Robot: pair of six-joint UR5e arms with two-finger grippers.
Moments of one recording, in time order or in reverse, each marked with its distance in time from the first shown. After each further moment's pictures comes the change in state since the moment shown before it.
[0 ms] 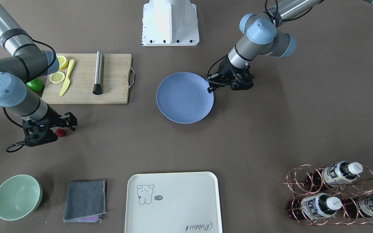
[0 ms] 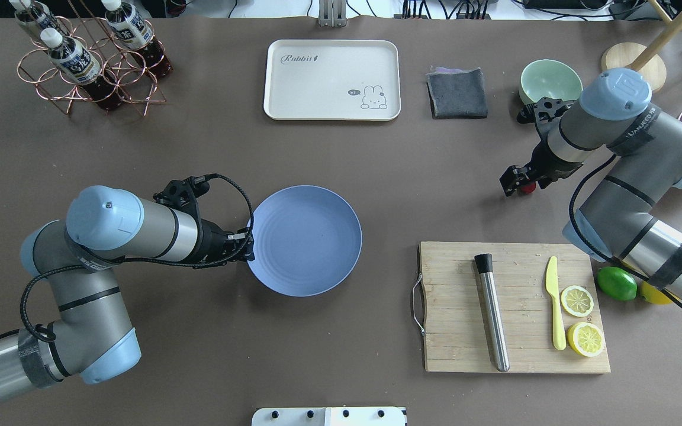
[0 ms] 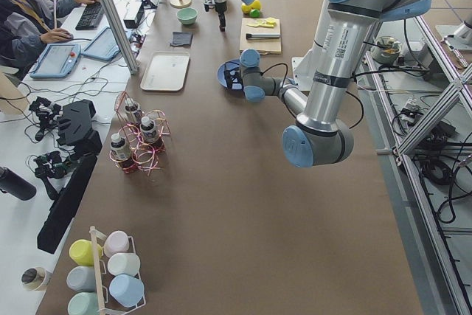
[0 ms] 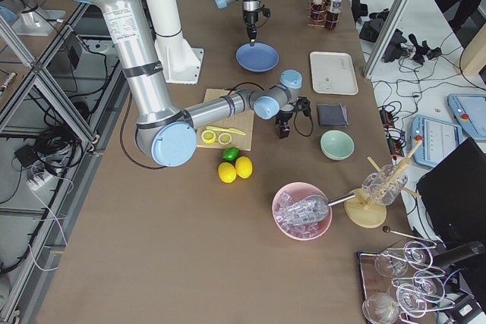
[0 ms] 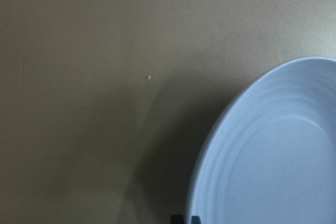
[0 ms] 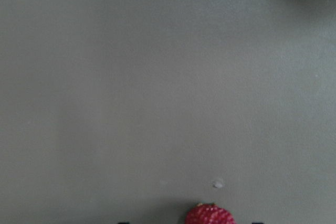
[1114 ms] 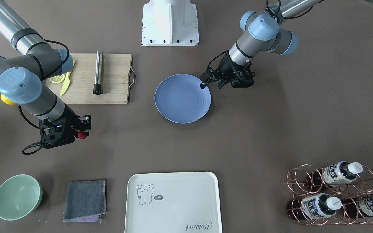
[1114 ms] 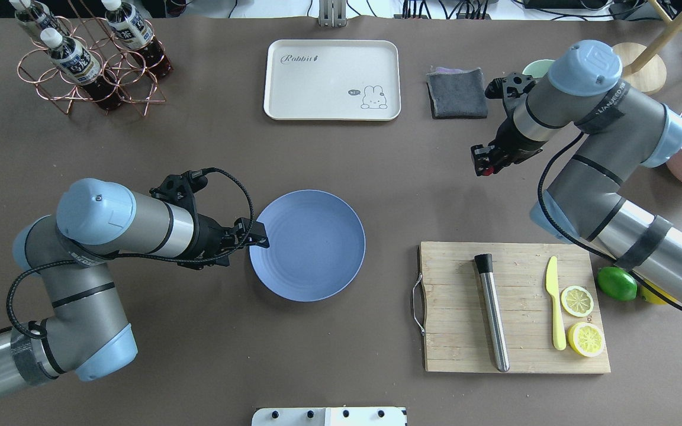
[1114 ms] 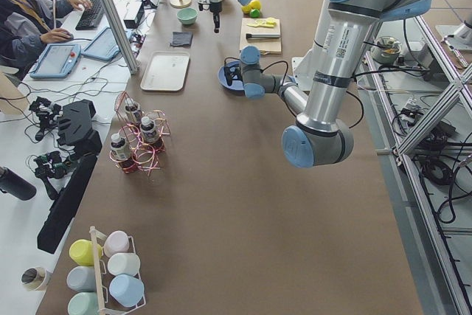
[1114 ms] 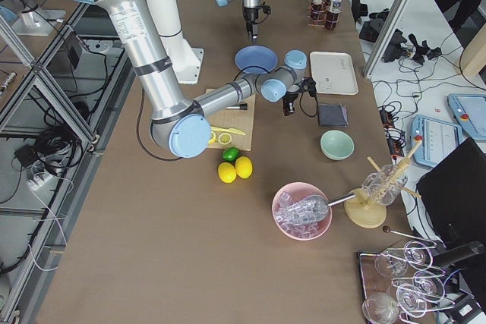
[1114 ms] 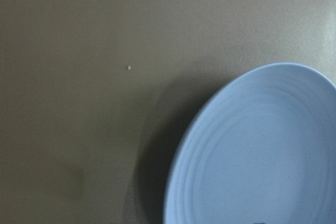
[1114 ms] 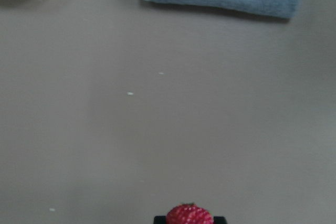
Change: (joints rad) left arm -0.048 0.008 -0.035 0.003 -0.060 0.005; right arm -0.027 0.144 0.010 -0.014 0.008 0.153
